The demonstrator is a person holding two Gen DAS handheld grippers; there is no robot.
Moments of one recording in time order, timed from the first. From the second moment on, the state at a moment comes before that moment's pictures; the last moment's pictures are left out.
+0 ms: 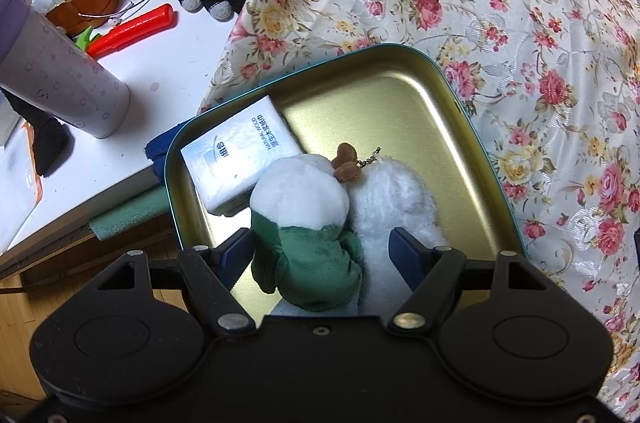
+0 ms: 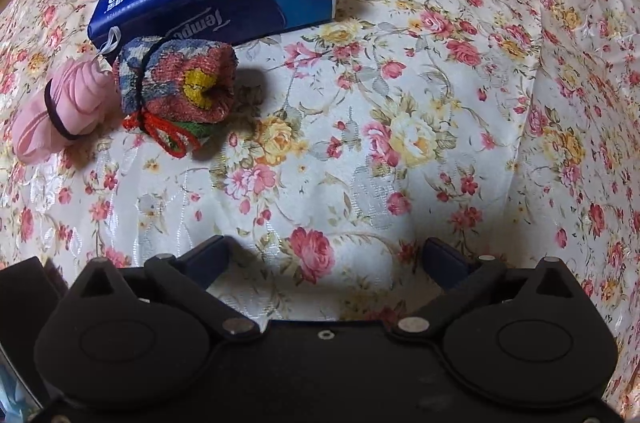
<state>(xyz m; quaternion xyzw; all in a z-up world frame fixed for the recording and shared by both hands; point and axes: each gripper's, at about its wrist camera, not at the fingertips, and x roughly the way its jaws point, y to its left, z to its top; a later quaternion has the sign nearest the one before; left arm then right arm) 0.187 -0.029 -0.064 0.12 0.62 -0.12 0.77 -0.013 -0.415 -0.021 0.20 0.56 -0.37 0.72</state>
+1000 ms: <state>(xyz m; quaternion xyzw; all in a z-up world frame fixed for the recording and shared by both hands) 0.187 -0.034 -0.056 0.11 0.61 -0.14 0.78 0.069 -0.421 0.015 0.25 0.49 -0.35 0.76</state>
